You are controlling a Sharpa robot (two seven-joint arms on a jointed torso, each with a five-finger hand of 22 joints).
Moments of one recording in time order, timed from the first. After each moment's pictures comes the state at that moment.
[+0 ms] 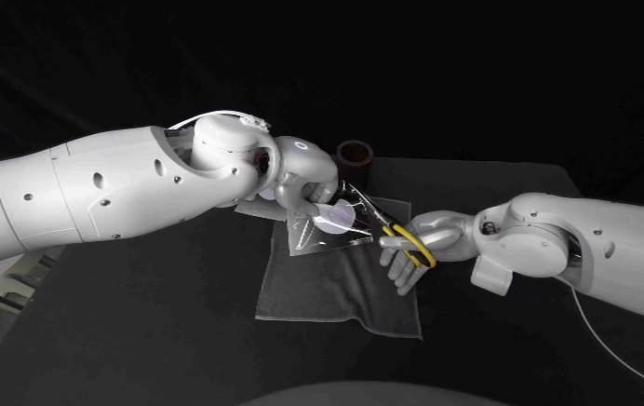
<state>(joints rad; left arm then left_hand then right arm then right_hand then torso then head) 1.45 -0.69 -0.17 1.53 -1.71 0.17 0.13 1.48 -0.15 0.53 0.14 0.04 0.99 0.10 0.55 0.26 0.96 0.07 0.68 0.16 0.85 0.04 0.92 0.42 0.16 0.62 0.14 1.06 0.60 1.25 -0.93 -0.22 1.57 -0.29 0.25 -0.24 1.25 0.11 -0.36 0.29 0.05 0.75 0.19 0.46 0.56 1.09 0.16 0.31 0.08 0.97 0.13 0.30 0.33 0.12 0.84 0.26 0.15 0.09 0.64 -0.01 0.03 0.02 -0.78</state>
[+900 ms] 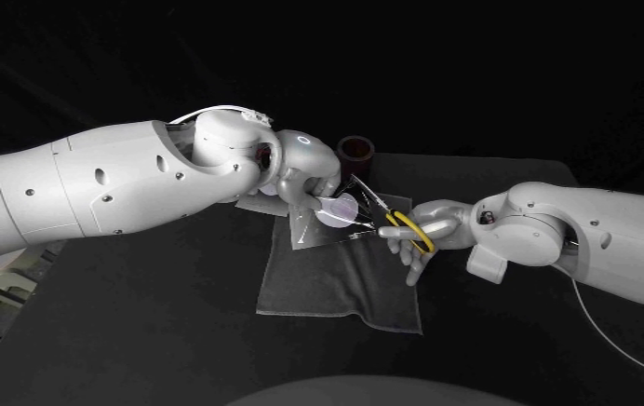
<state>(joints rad) 1.45 -0.68 -0.17 1.53 -1.73 0.15 0.13 1.48 -0.15 0.53 0.14 0.04 0.99 0.10 0.54 0.26 0.96 0.08 0.68 0.16 0.85 0.03 0.92 0.42 0.16 0.62 0.14 1.06 0.60 1.27 -0.91 -0.22 1.56 -0.33 0.18 -0.28 1.28 0.19 -0.43 0.29 0.05 0.97 0.07 0.62 0.86 1.25 0.06 0.56 0.41 1.29 0.03 0.49 0.69 0.09 1.09 0.16 0.28 0.12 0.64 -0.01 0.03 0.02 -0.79</state>
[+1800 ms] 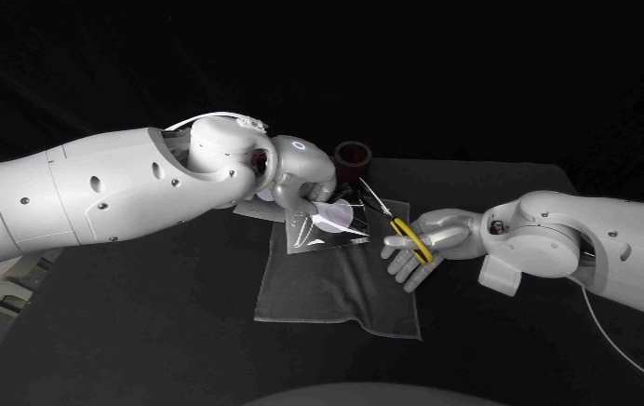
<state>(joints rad) 1.45 -0.69 -0.17 1.53 -1.73 0.15 0.13 1.48 -0.15 0.53 0.14 0.04 0.99 0.10 0.55 0.26 0.96 0.08 0.68 0.16 0.85 0.03 0.92 0.42 0.16 0.62 0.14 1.06 0.60 1.27 -0.98 -0.22 1.62 -0.33 0.23 -0.25 1.15 -0.12 -0.16 0.30 0.05 0.51 0.16 0.23 0.66 0.82 0.24 0.12 0.12 0.80 0.21 0.07 0.41 0.08 0.78 0.29 0.07 0.07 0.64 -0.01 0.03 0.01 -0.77</state>
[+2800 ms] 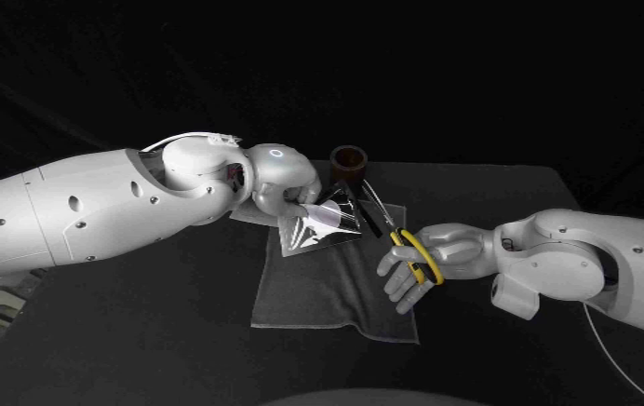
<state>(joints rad) 1.43 -0.75 -0.21 1.52 -1.71 -0.05 0.19 1.47 -0.14 0.53 0.14 0.04 0.99 0.10 0.54 0.26 0.97 0.08 0.68 0.17 0.85 0.03 0.92 0.42 0.17 0.62 0.14 1.06 0.60 1.25 -1.07 -0.22 1.71 -0.22 0.33 -0.13 1.18 -0.03 -0.15 0.29 0.05 0.58 0.17 0.35 0.60 0.91 0.22 0.19 0.07 0.79 0.20 0.11 0.33 0.08 0.76 0.29 0.08 0.07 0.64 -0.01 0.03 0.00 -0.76</state>
